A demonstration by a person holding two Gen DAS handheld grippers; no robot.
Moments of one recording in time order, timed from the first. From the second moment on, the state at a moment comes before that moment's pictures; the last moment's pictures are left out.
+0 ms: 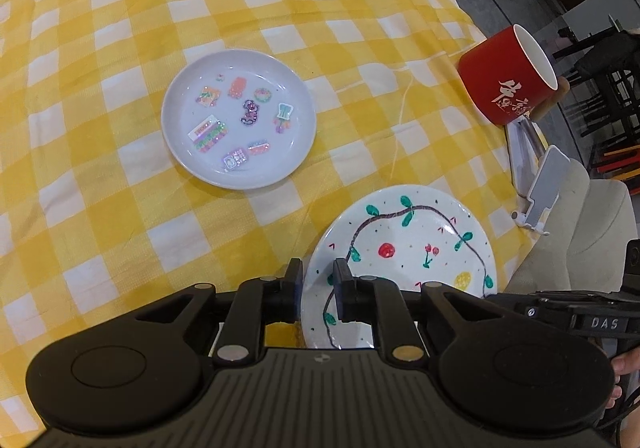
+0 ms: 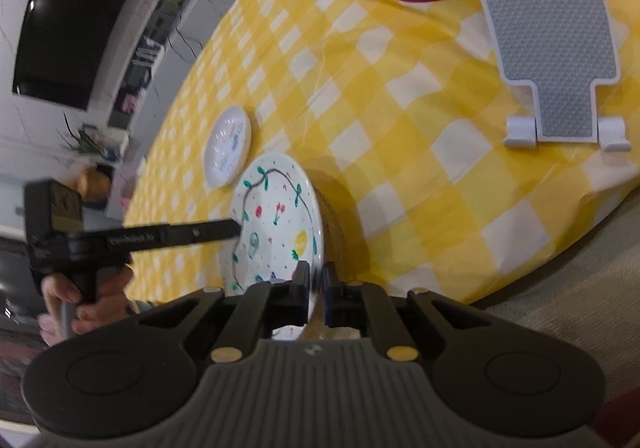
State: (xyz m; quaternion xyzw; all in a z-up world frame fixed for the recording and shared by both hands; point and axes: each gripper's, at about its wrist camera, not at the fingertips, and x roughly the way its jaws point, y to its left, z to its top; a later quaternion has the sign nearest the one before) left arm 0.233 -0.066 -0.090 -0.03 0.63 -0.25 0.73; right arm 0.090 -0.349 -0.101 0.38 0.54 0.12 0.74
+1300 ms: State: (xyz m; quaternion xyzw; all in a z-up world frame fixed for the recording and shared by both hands) left arm 0.210 -0.075 -0.065 0.04 0.58 -0.24 0.78; right arm 0.090 -0.303 -0.090 0.23 0.55 0.11 0.79
